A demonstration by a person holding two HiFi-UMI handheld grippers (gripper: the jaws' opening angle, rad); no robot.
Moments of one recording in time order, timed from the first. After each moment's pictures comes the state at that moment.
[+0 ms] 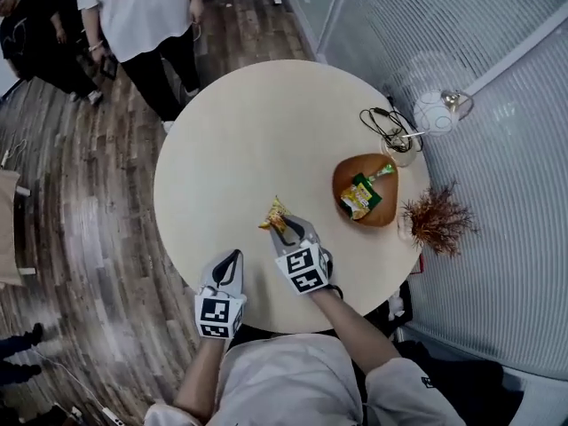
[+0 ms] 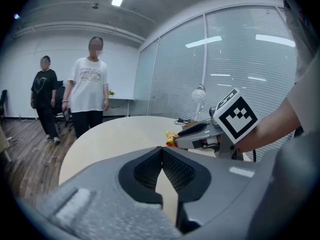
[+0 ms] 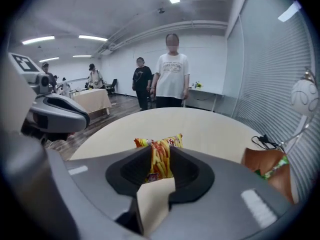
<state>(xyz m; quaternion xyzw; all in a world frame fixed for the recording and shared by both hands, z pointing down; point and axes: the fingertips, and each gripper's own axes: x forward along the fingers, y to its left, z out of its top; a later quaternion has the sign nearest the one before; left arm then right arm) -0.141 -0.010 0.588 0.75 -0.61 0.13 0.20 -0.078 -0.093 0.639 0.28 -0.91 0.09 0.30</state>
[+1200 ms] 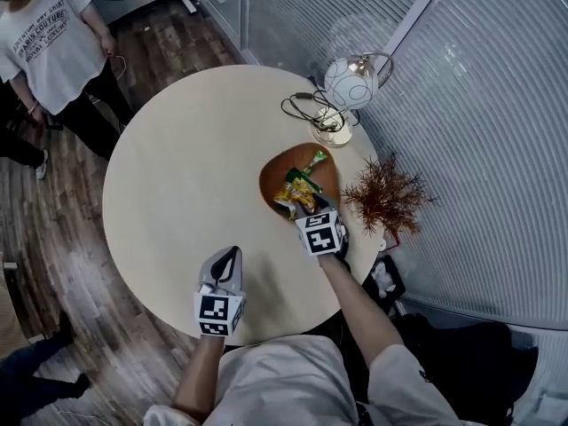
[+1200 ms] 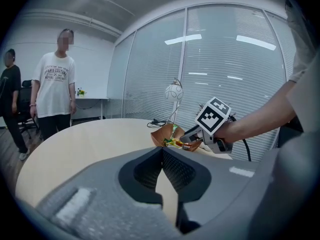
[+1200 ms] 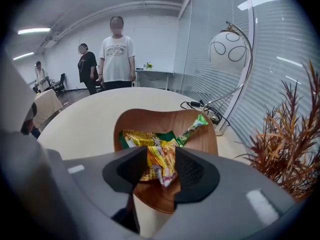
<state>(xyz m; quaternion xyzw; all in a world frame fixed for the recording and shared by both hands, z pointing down) -0.003 -0.091 0.568 0.84 -0.49 0.15 0.18 0.170 -0.214 0.652 0.50 -0.77 0.19 0.36</state>
